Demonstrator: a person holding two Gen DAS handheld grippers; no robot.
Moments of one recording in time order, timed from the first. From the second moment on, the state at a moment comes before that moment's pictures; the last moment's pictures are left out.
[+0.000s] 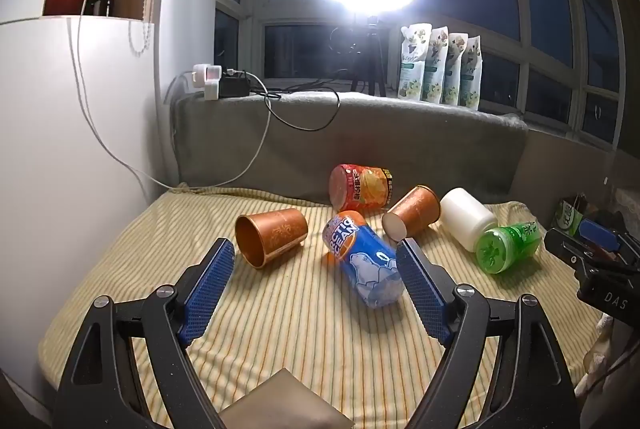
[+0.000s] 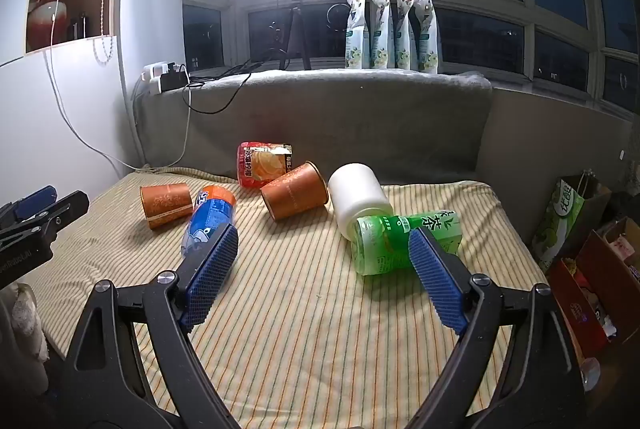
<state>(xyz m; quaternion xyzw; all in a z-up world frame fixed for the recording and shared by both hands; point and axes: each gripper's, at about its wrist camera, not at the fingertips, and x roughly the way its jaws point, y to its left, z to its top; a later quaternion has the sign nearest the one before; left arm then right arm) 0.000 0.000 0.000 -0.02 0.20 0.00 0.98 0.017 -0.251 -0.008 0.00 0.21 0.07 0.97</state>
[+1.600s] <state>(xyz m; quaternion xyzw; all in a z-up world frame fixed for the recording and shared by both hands) -0.001 0.001 -0.002 -0.02 0.21 0.00 0.98 0.017 -0.252 -0.008 0.00 0.22 0.07 0.97</state>
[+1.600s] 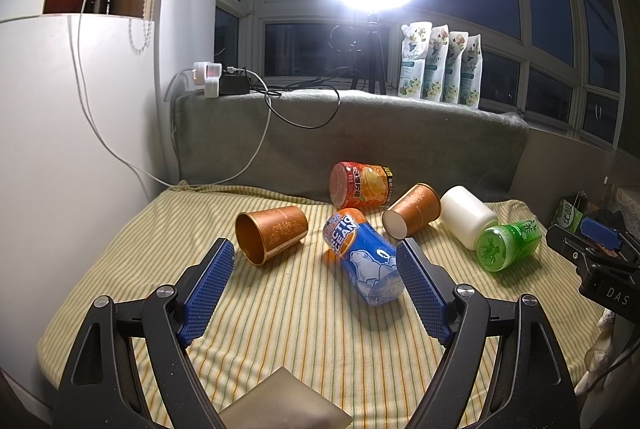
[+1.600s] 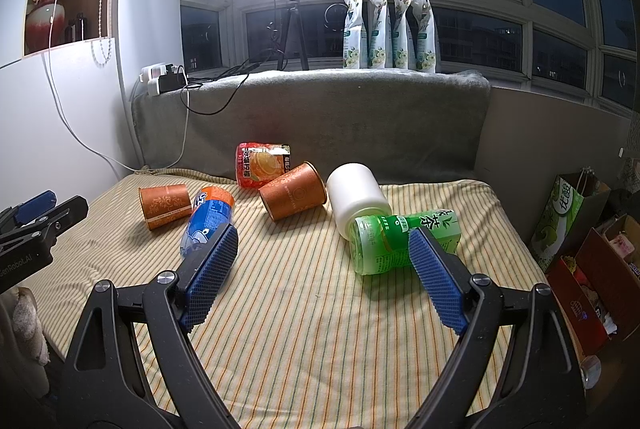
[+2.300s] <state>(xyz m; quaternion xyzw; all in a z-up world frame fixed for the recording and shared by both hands) 0.000 0.002 -0.004 -0.02 0.21 0.00 0.98 0.017 -0.252 -0.008 0.00 0.21 0.07 0.98</state>
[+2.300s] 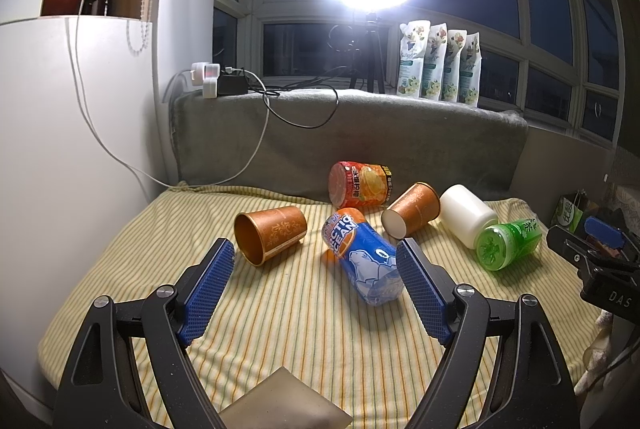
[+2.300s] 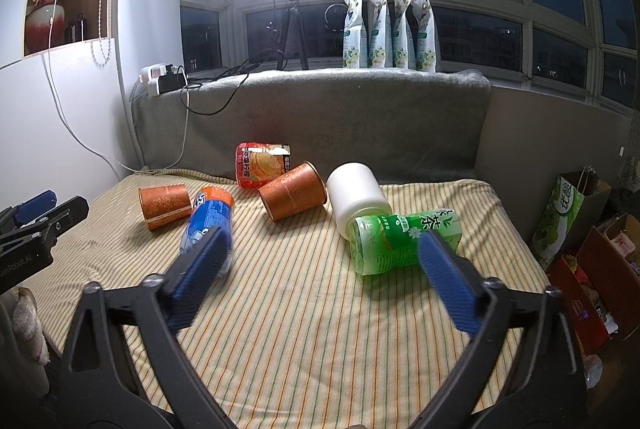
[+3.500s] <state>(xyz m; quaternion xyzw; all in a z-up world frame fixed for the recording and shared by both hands) 0.012 0.005 -0.017 -0.01 0.23 0.00 0.97 0.048 -0.253 -0.016 -0.02 0.23 0.08 0.97</state>
